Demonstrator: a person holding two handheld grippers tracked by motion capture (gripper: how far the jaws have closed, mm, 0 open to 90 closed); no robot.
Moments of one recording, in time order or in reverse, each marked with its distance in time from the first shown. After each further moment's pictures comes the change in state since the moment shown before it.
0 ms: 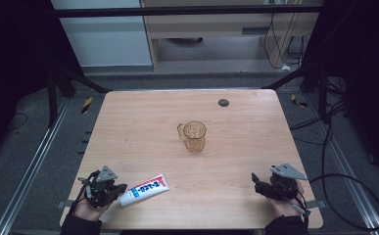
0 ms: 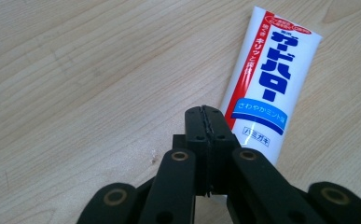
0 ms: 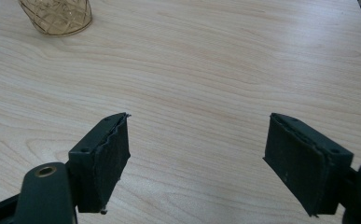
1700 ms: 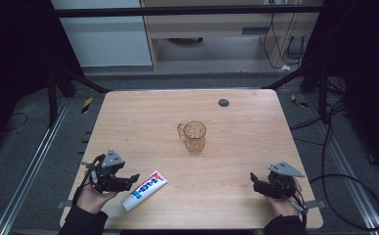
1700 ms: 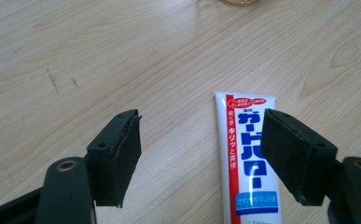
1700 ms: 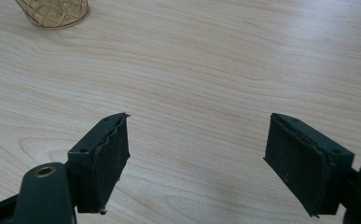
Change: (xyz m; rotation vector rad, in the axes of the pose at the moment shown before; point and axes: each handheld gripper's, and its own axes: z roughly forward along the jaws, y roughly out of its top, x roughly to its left) left arm -0.010 0.059 -0.014 -0.085 0.038 0.070; right arm 0.000 0.001 0.008 0.027 0.000 -0.003
